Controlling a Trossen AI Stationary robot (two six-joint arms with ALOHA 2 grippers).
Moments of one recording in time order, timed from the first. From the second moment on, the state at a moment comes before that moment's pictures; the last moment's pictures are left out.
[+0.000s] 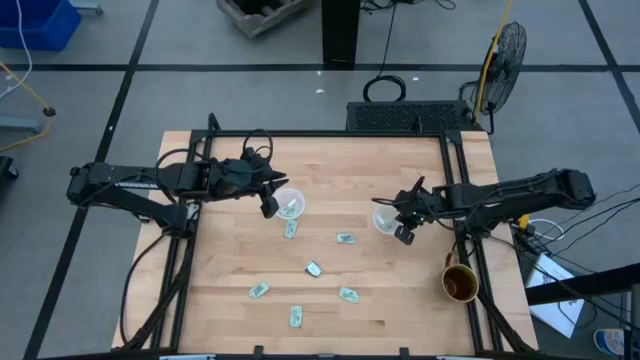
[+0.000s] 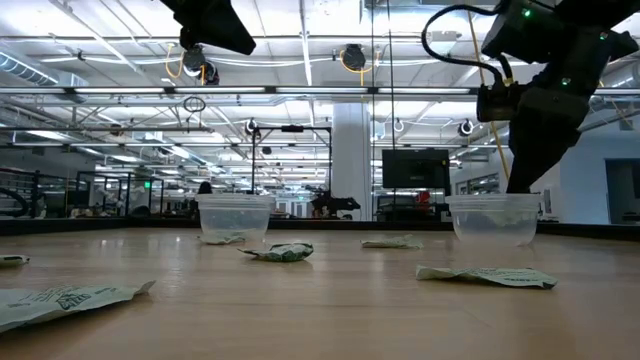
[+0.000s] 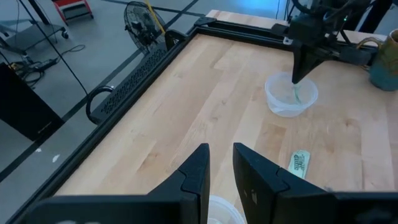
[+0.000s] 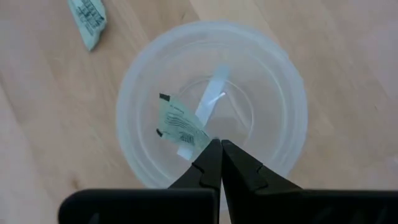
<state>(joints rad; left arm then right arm) 0.01 1.13 1.02 -0.44 -0.37 -0.19 -0.02 1.05 0.53 -0.58 0.10 0.48</state>
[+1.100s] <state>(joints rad) 0.01 1.13 1.02 -0.44 -0.37 -0.32 -0.07 1.11 0.60 -0.43 0.05 0.29</state>
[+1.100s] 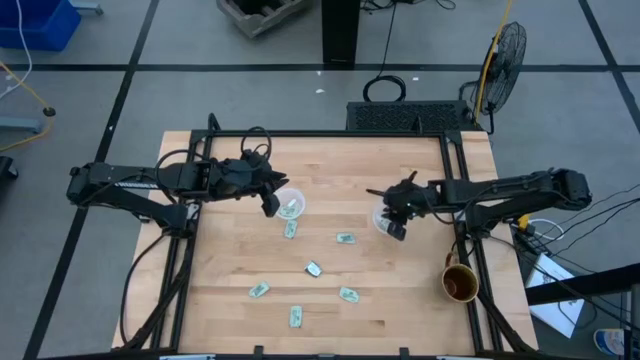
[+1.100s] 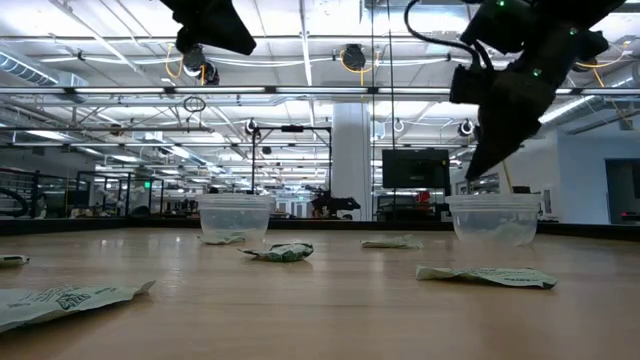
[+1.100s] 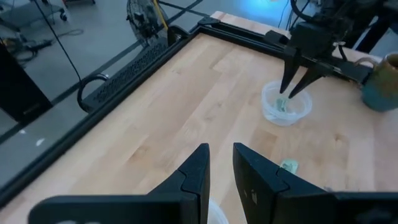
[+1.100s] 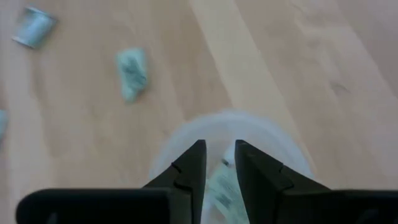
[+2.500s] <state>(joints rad) -0.06 1.69 1.03 -0.70 -0.05 -1.16 -0.05 1.11 0.60 -0.10 0.00 0.17</state>
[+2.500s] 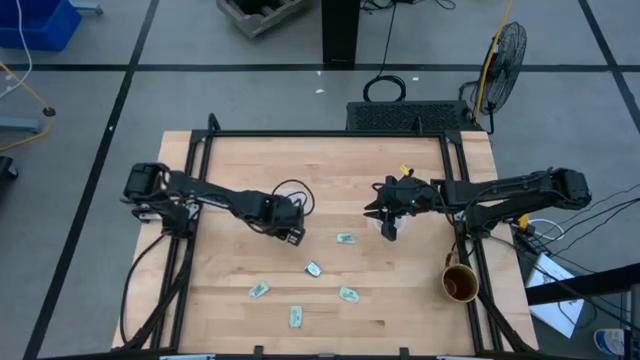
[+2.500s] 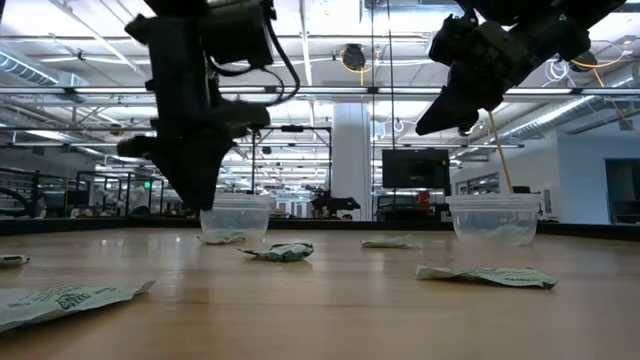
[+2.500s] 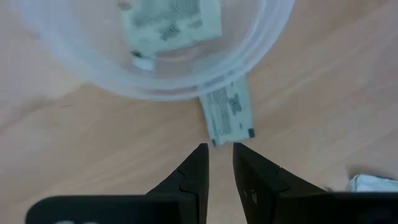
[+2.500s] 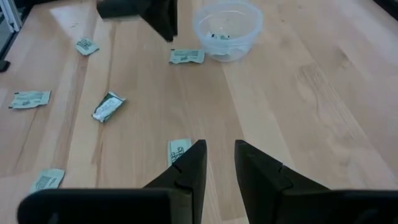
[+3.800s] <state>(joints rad) -0.06 1.74 1.02 -0.70 0.00 -1.13 -0.05 1.11 0.60 -0.10 0.00 0.17</state>
